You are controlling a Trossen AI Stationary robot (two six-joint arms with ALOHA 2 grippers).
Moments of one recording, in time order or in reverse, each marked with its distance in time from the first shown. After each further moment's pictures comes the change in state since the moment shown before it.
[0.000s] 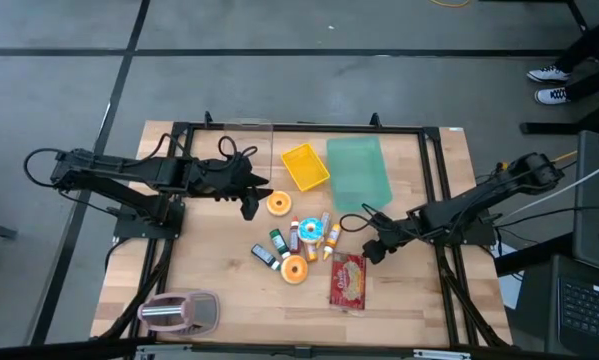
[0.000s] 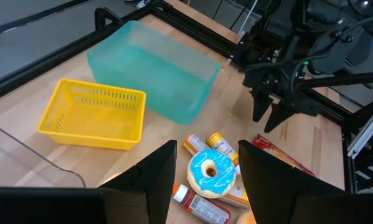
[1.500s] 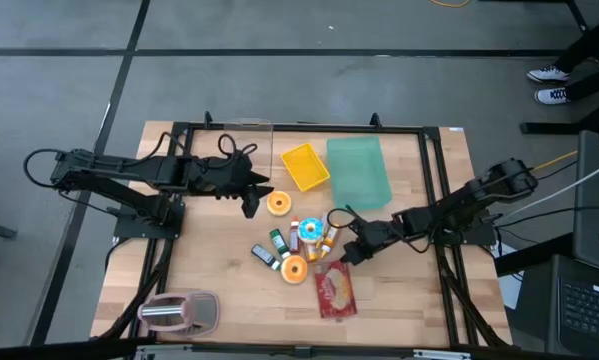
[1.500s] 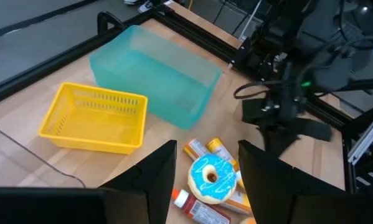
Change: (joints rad) left arm 0.014 0.000 0.000 0.015 0.002 0.004; right arm -0.048 0.251 0.064 0.512 -0.094 0.072
